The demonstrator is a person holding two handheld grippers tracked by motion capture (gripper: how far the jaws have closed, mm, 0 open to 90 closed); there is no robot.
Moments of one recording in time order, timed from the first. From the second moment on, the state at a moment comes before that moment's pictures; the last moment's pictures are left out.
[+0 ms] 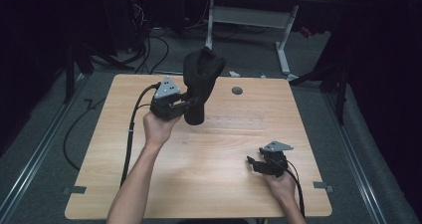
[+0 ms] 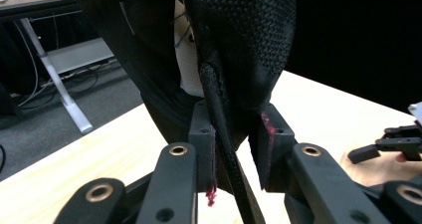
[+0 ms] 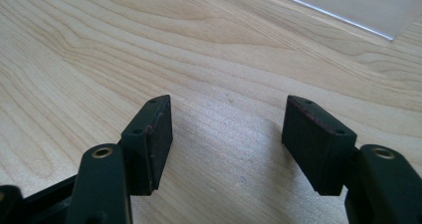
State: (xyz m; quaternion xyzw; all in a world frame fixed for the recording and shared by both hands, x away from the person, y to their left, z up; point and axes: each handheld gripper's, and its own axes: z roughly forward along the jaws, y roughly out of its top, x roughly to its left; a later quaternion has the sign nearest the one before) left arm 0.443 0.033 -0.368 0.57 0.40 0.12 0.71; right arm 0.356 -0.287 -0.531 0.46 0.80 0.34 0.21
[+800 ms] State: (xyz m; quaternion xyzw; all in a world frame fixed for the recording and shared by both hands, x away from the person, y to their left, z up) left arm 0.477 0.028 -0.397 0.57 0.40 0.14 0.71; right arm 0.355 -0.287 -0.531 0.46 0.80 0.34 0.20
